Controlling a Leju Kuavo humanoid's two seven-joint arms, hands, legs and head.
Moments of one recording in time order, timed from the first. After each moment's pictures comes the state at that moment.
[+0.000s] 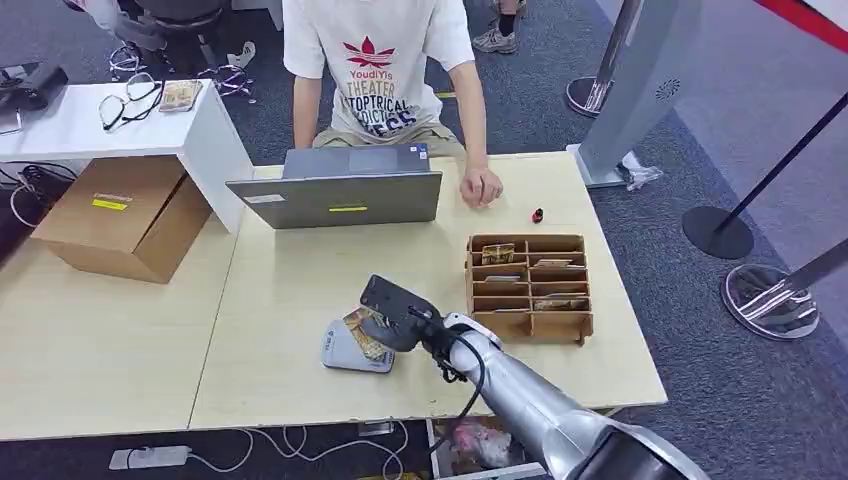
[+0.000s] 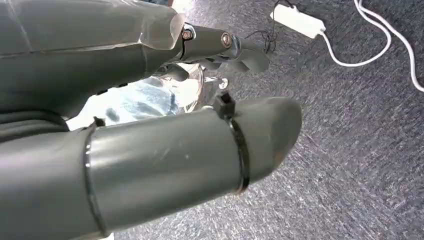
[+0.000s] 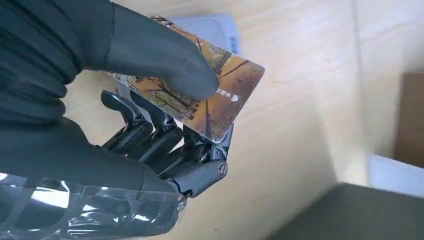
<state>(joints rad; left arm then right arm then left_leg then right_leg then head) -0.10 -0.11 0.35 -0.19 -1.39 0.41 0.18 -0.66 0.11 0.76 -0.56 0.05 0.07 -0.33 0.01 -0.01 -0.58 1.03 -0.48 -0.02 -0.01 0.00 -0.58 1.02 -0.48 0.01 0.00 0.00</state>
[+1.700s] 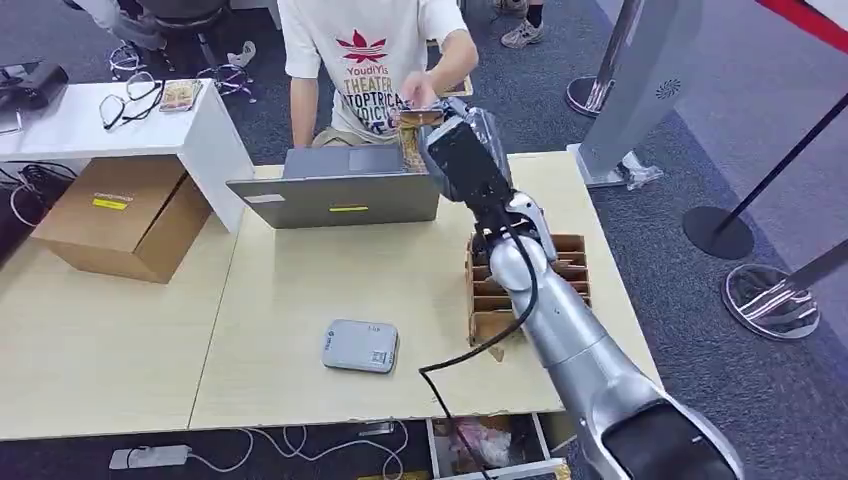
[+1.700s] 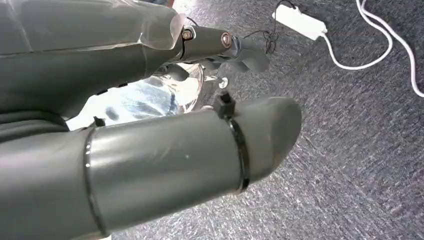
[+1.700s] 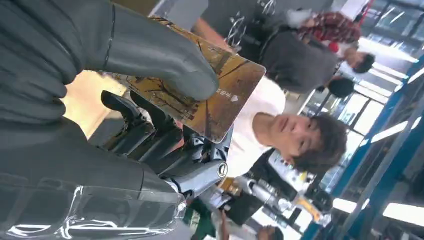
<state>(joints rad) -0.11 -0.10 0.35 -0.19 -1.37 0.42 0.17 -0.77 0.04 0.47 -1.05 0.32 -0.31 -0.27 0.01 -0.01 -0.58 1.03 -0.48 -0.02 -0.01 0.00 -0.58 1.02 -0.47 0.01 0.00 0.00</state>
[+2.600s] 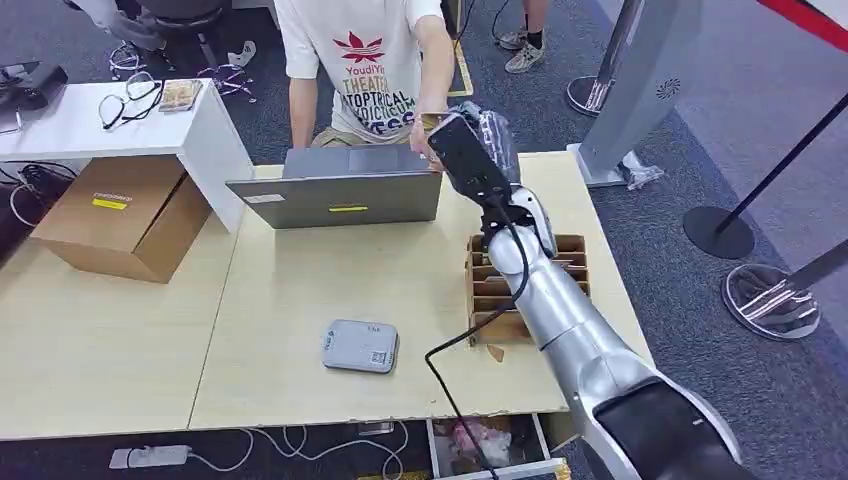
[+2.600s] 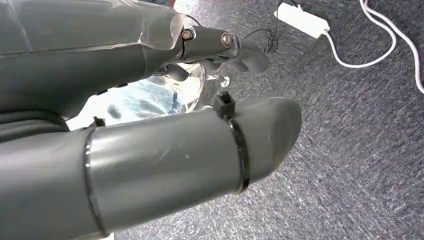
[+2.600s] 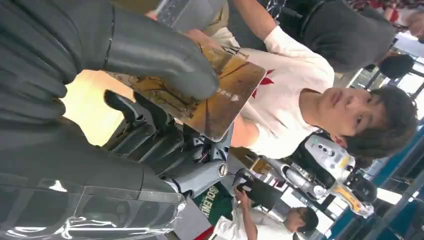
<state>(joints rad) -0.10 -0.10 0.35 -0.19 -1.37 0.42 0.18 -0.81 0.07 0.42 -0.83 0.41 -0.38 -0.31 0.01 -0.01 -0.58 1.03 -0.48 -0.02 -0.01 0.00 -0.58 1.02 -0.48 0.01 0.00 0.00</state>
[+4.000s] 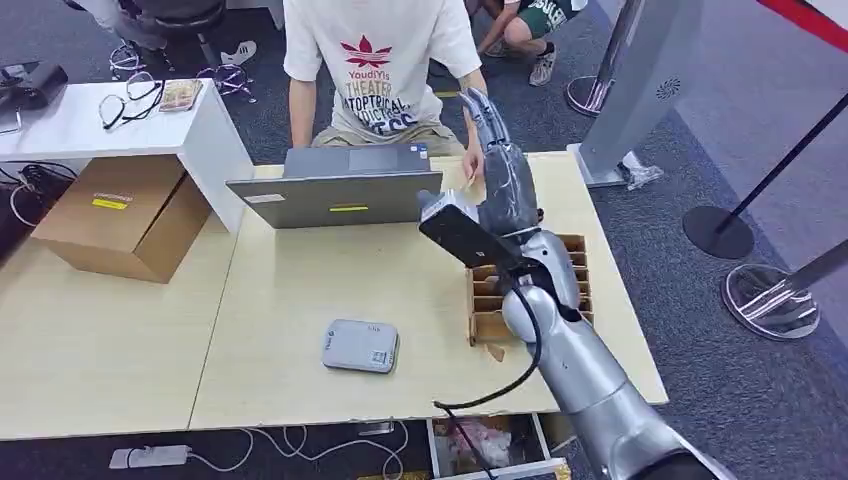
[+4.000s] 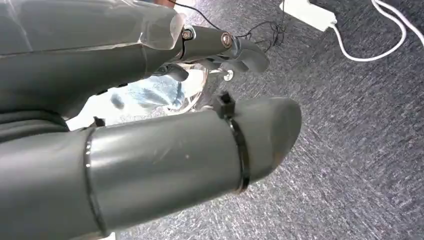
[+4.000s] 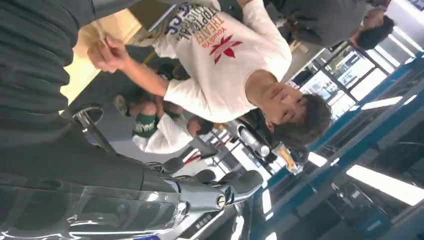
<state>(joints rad) -0.07 -0.10 0.35 -0.19 -1.34 0.44 0.16 -0.55 -0.04 0.48 -1.32 0.67 -0.40 -0.28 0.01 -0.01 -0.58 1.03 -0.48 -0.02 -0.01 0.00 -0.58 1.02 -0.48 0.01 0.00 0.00</state>
